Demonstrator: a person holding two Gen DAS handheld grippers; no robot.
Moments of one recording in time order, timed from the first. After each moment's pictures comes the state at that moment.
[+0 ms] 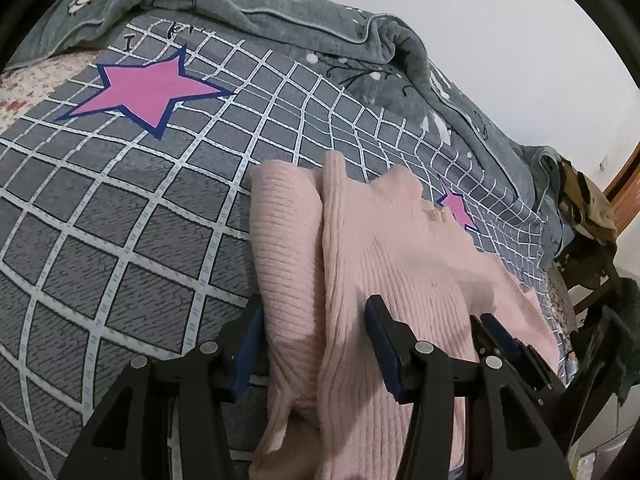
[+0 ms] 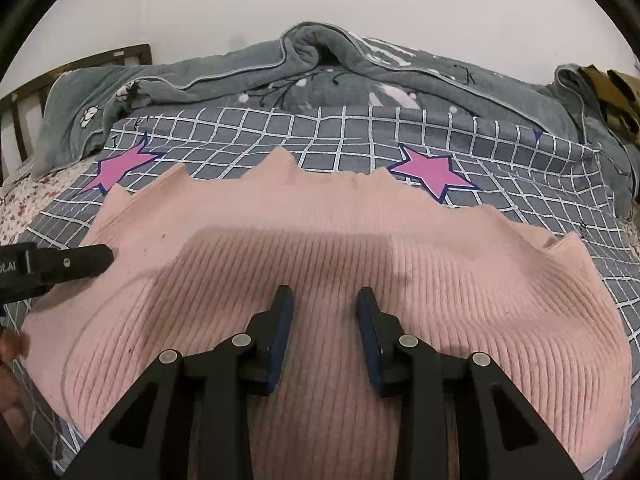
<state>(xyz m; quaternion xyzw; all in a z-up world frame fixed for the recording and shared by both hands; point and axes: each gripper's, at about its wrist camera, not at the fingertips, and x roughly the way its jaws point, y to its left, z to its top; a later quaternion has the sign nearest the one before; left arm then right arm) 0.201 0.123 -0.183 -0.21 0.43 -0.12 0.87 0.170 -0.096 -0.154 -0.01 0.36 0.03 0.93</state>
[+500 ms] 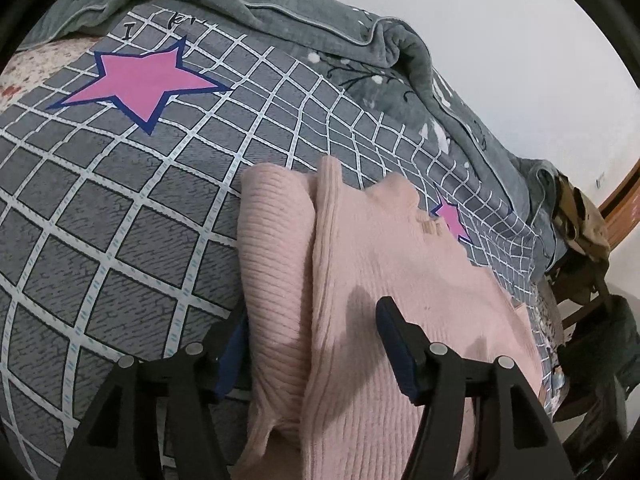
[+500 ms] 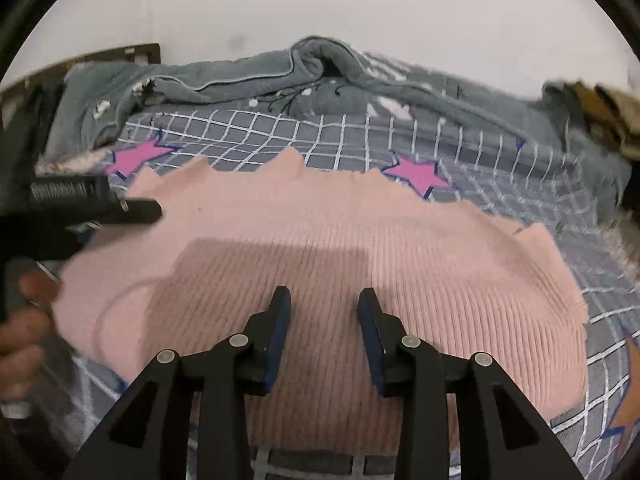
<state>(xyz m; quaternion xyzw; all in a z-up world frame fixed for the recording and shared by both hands) 0.210 0.121 -0.184 -0.24 0.43 -0.12 0.86 0.121 -0.086 -0.148 -0.04 0.34 0.01 0.94</state>
